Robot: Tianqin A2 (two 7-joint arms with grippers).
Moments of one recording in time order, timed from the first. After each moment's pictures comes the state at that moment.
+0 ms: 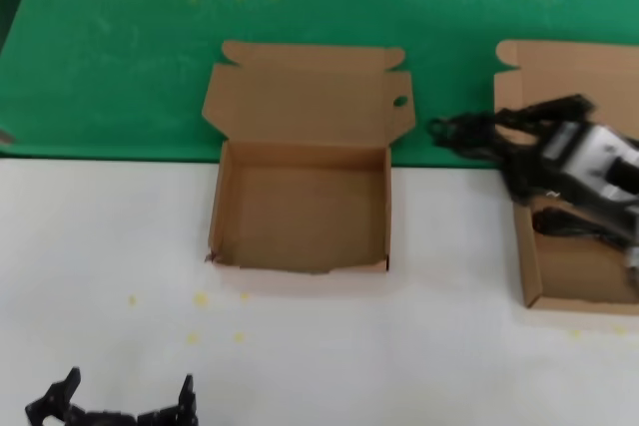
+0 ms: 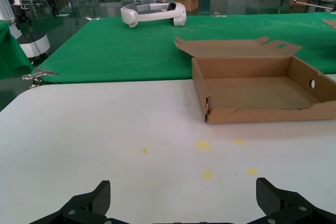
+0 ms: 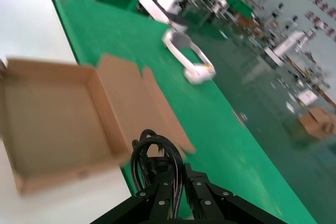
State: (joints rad) left arm 0.00 -0.30 1.60 -1.60 -1.80 0.00 0.00; right arm 0.83 0.46 -1.83 1.52 0.88 -0.73 0.39
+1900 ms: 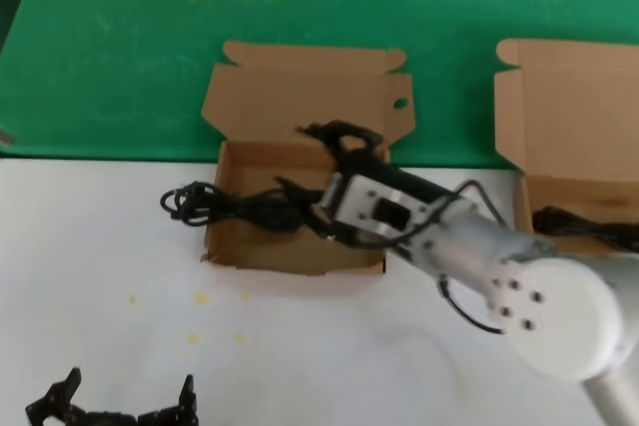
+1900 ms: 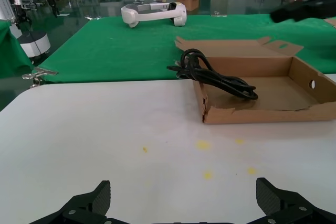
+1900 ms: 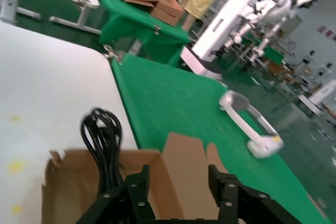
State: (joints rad) left arm 0.00 -0.30 1.60 -1.60 -1.80 0.00 0.00; right arm 0.94 0.09 -2.09 1.18 0.88 -0.48 0.19
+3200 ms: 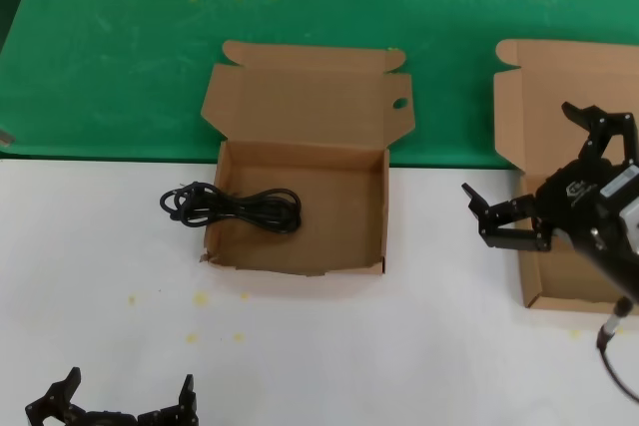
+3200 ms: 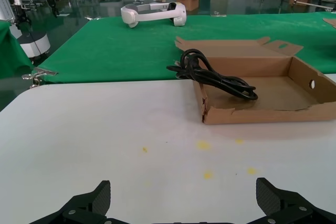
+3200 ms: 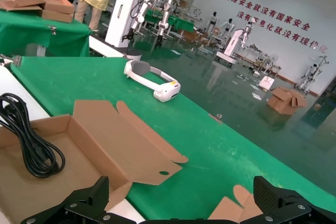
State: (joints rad) left arm 0.00 -0.30 1.60 -1.60 -1.80 0.00 0.00; right arm 0.55 0.33 -1.63 1.63 1.02 -0.56 0.39
